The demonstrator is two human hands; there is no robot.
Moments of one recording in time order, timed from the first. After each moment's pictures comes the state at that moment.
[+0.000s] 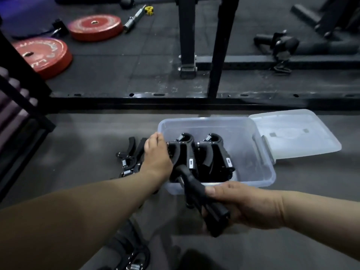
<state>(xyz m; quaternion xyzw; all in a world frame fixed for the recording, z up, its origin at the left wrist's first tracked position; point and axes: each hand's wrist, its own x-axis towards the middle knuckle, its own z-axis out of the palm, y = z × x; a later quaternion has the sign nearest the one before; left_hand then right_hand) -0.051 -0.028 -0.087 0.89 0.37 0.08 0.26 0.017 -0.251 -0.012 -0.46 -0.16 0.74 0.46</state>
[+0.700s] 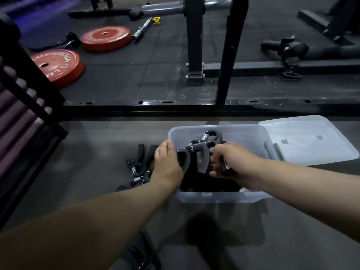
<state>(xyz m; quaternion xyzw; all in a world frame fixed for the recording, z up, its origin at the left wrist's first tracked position) -0.052 -0.028 -0.085 0.89 0.37 0.06 0.27 0.064 -0.168 -0.017 -0.66 -0.05 0.51 0.55</state>
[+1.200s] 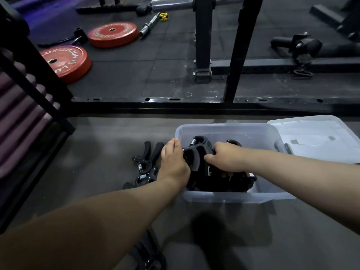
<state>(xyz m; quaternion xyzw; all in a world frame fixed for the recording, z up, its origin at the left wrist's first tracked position) -0.055 -0.025 -0.089 0.88 0.36 0.10 0.30 0.068 -0.131 -0.022 -0.87 -0.34 0.34 0.09</state>
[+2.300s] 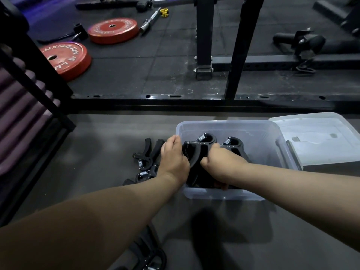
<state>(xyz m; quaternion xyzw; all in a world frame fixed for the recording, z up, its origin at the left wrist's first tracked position) -0.055 -0.022 -0.089 0.86 0.37 0.12 0.33 0.040 -0.129 -0.040 -0.89 -0.29 0.32 0.13</state>
